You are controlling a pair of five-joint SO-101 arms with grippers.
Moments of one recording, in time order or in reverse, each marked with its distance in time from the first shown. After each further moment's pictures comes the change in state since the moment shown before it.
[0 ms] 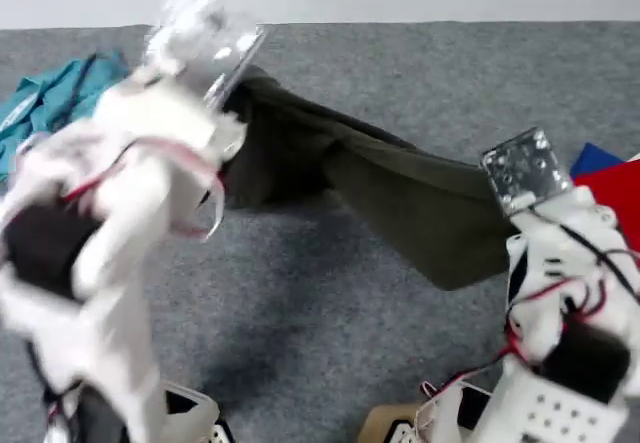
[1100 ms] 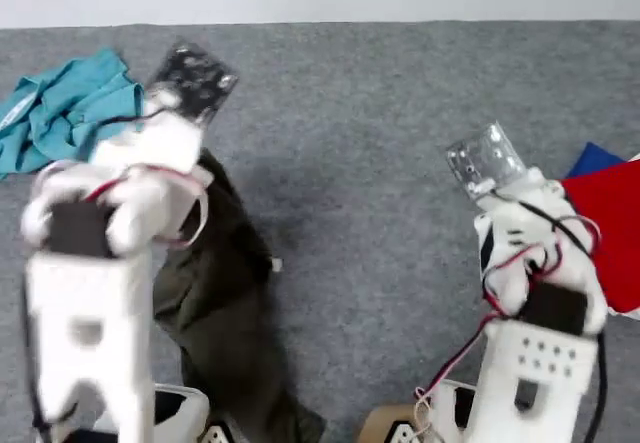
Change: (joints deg) left arm -12.3 -9.1 48.1 -12.4 -3.7; right arm -8.2 7.8 17.2 -22.3 -0.1
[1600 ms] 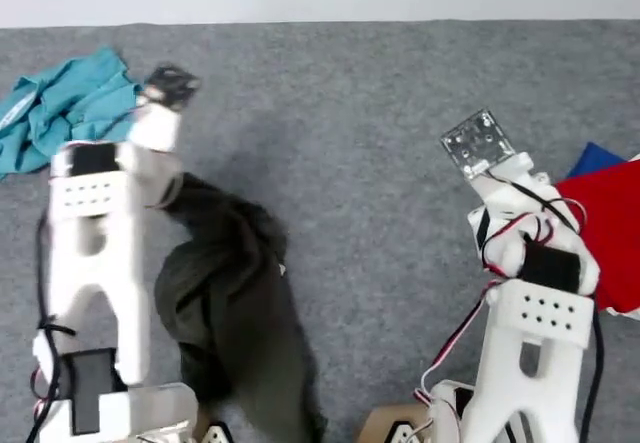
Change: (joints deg) left arm -17.7 21.6 6.9 -14.4 -7.6; right arm -0.3 10.5 0.0 -2.0 0.0
